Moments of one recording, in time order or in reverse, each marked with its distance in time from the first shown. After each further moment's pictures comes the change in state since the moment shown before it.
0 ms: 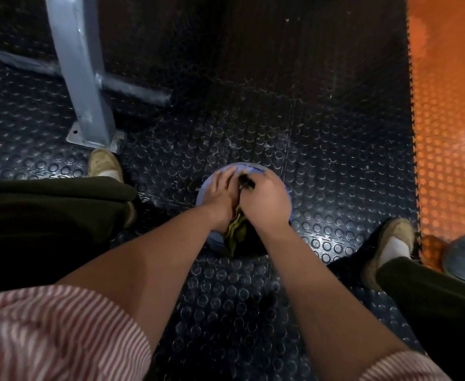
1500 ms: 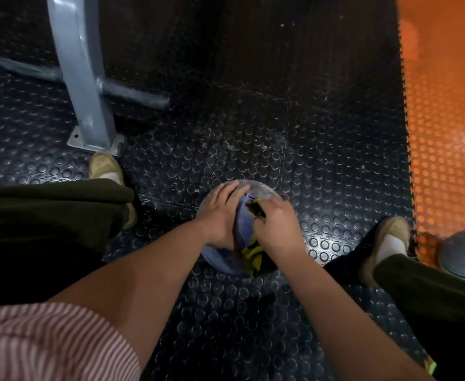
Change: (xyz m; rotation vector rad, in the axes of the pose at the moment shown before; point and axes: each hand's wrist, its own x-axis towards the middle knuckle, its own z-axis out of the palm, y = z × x) left_hand -0.027 -0.005 0.017 -0.030 0.012 0.164; right_hand -0.047 0.019 -0.026 -0.031 -0.185 -0.012
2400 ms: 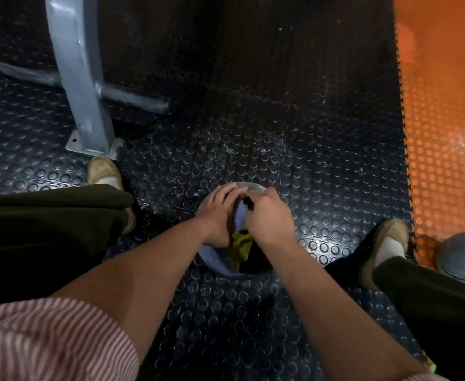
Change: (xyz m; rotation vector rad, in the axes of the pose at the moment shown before) left_hand 0.001 -0.002 -0.014 -0.099 -0.043 -0.050; right_hand 0.023 -0.022 -0.005 -0.158 -0.079 0.080
